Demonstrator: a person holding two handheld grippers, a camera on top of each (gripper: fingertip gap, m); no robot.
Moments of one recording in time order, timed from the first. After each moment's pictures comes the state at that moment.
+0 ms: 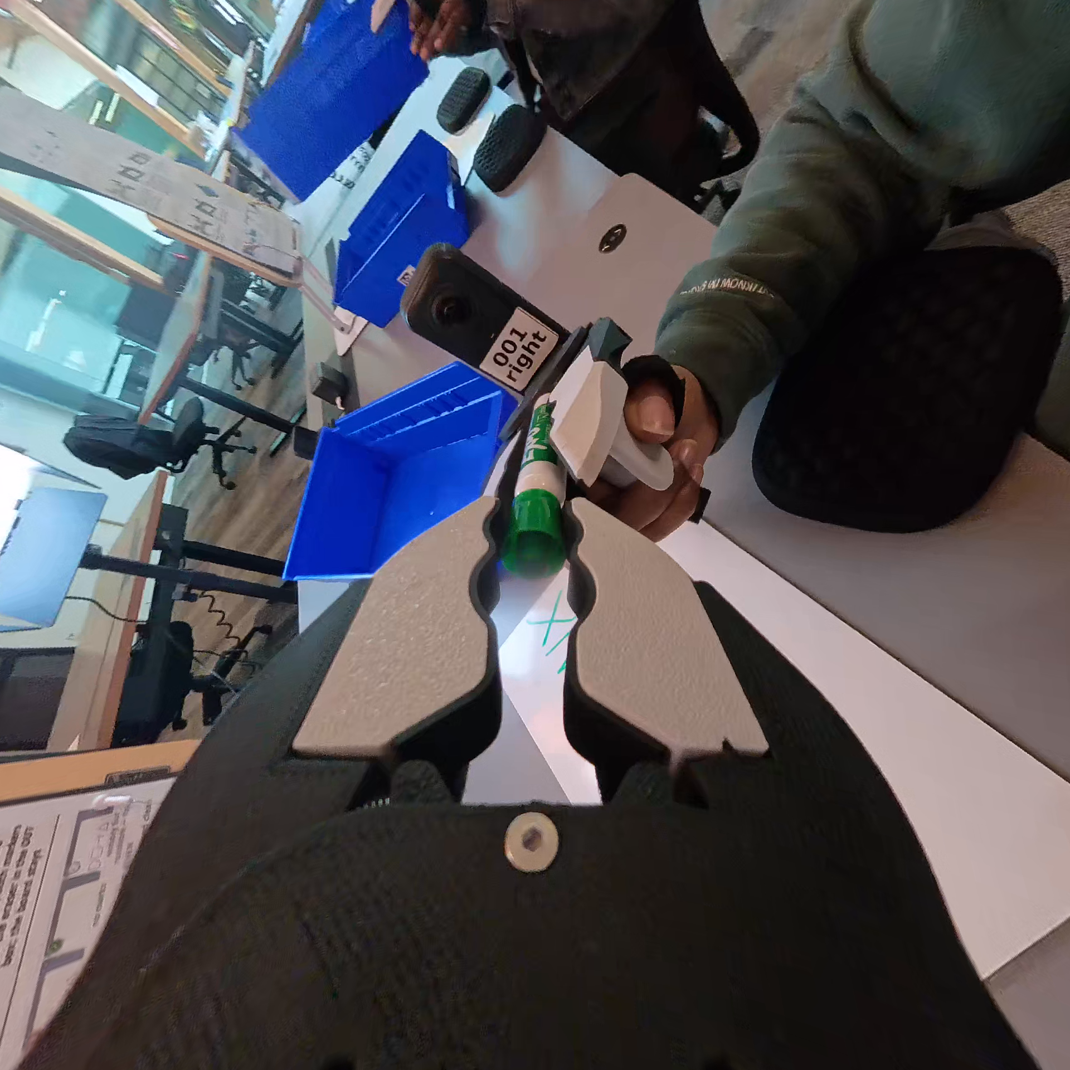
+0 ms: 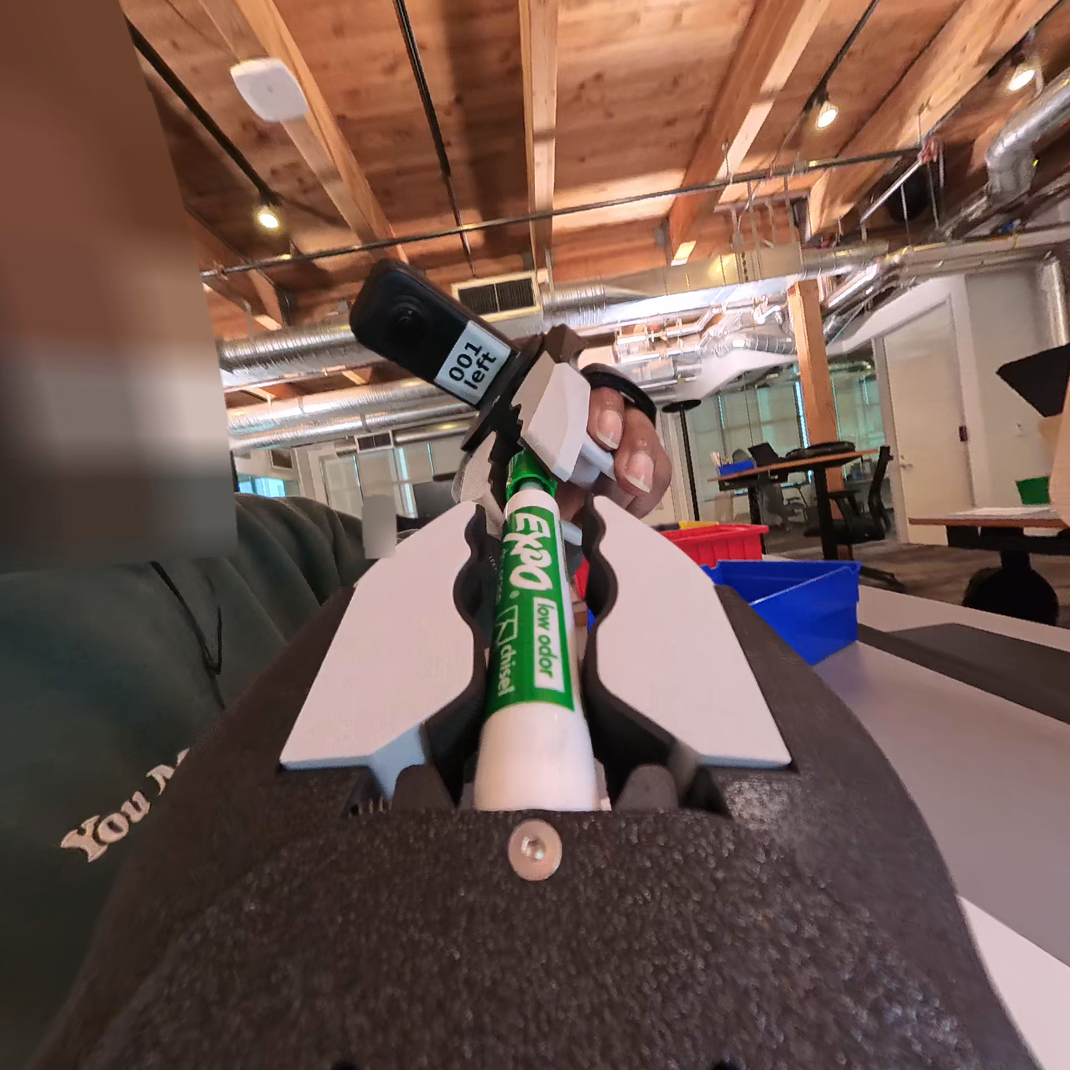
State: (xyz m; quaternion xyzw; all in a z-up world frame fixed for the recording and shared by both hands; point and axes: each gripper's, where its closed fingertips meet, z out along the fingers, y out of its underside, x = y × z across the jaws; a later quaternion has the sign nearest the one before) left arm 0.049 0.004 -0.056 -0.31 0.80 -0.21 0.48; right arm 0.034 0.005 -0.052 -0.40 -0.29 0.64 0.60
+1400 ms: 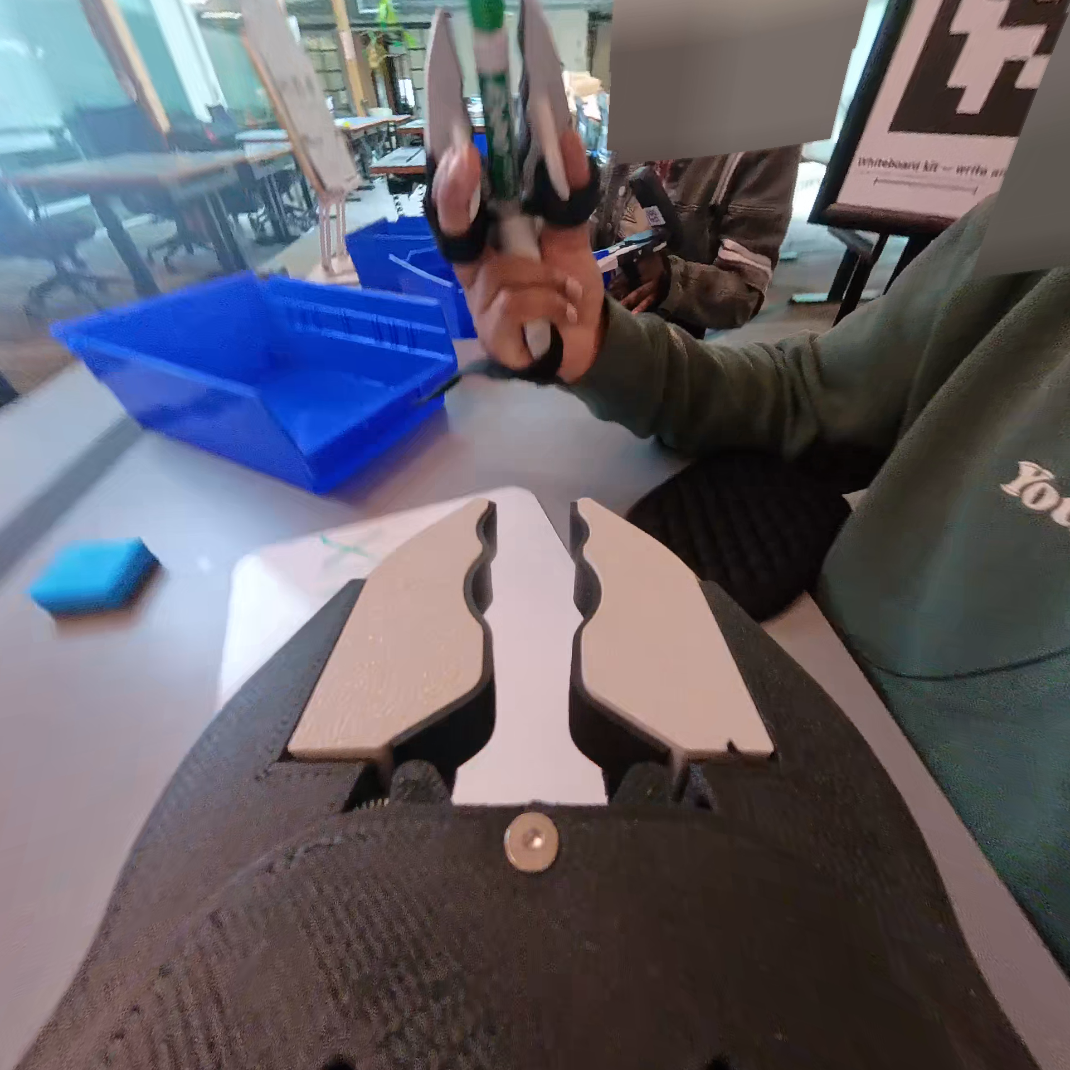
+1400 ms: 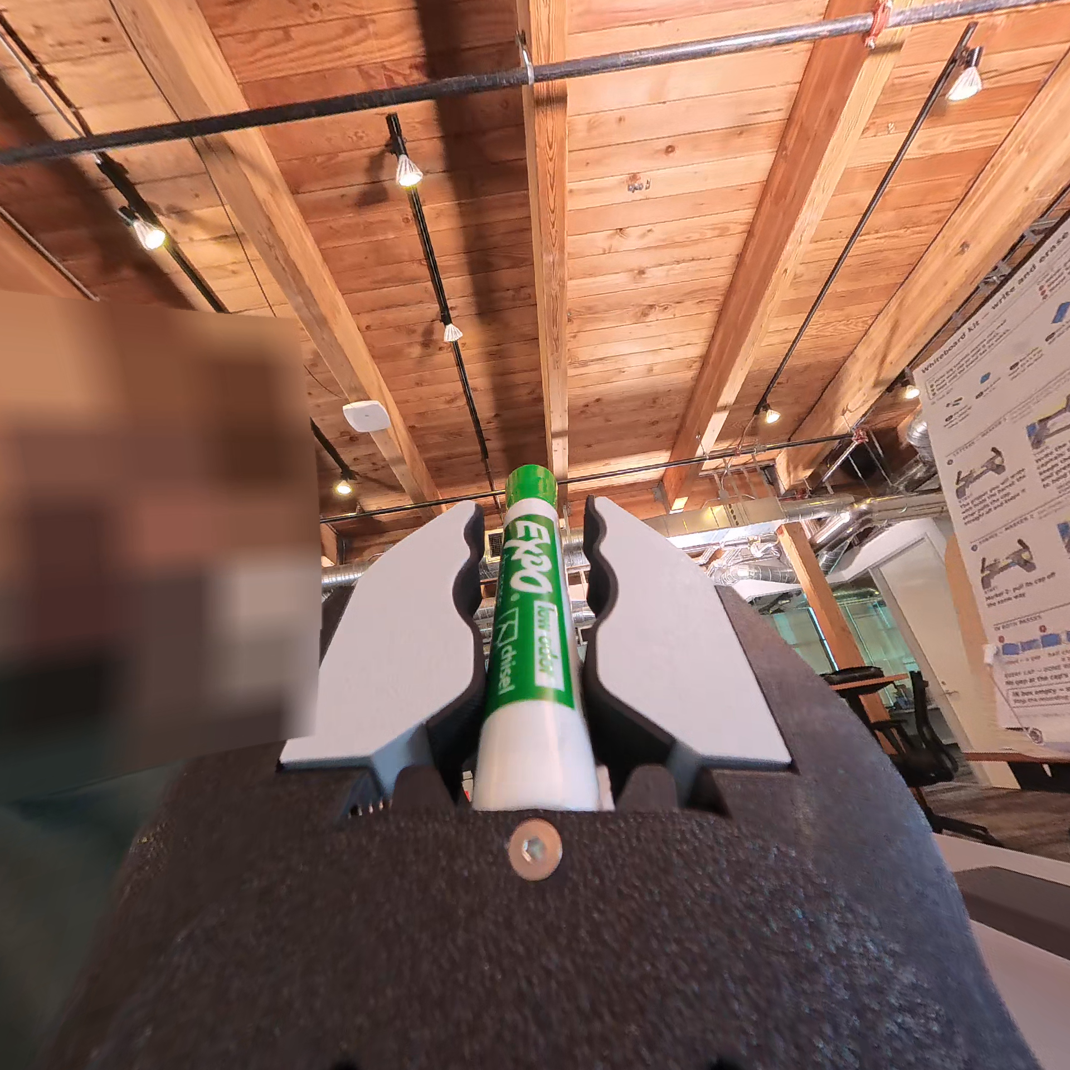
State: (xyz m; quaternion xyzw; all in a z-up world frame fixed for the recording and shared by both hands) left arm -0.010 0.019 -0.132 -0.51 0.58 -0.48 0.42; right arm 0.174 0.014 -0.001 -0.23 -0.14 0.70 0.66
